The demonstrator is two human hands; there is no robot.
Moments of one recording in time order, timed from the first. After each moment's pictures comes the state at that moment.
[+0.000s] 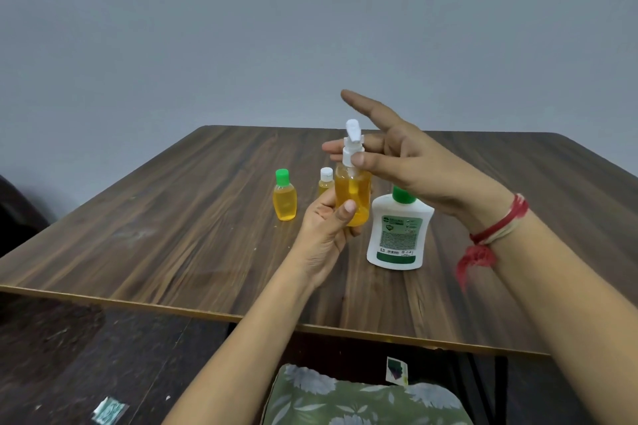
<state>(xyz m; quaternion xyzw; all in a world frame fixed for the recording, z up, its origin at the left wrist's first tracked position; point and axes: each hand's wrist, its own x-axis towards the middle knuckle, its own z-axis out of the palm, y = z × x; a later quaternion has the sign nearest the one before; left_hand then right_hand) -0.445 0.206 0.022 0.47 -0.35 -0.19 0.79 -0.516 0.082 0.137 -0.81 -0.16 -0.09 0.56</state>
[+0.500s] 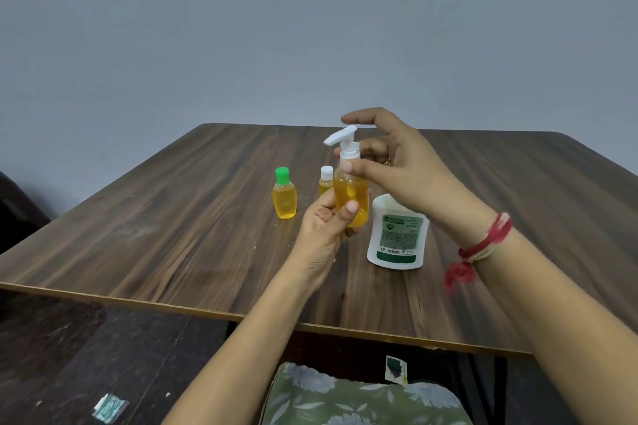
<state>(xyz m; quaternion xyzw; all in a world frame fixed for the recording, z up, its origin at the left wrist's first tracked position) -0.445 0.207 0.017 0.53 -0.33 -0.15 0.77 -0.511 0.094 0.124 -0.84 -0.08 -0.22 0.49</state>
